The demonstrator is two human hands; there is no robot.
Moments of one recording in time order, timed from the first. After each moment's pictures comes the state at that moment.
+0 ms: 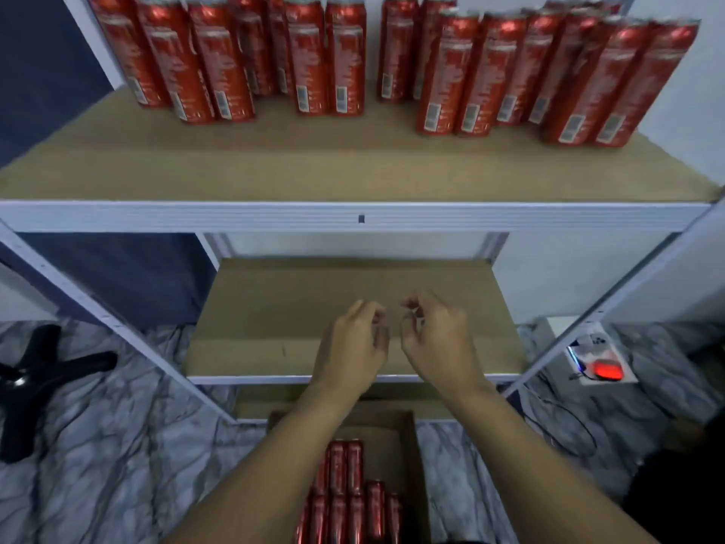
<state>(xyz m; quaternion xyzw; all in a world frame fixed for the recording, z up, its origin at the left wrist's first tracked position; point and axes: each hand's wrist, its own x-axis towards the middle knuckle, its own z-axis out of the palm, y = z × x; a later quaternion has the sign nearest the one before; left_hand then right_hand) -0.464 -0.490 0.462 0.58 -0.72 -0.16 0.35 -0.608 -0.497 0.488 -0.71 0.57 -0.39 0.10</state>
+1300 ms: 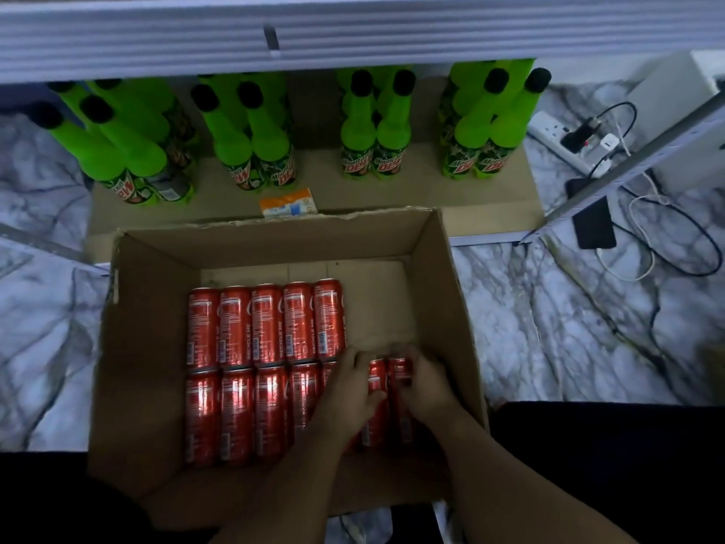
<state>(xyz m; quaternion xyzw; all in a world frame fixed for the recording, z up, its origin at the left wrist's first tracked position) -0.495 -0.342 -0.238 0.60 -0.67 -0.43 0.00 -0.652 -0.345 -0.228 -0.49 0.73 -0.09 0.47</state>
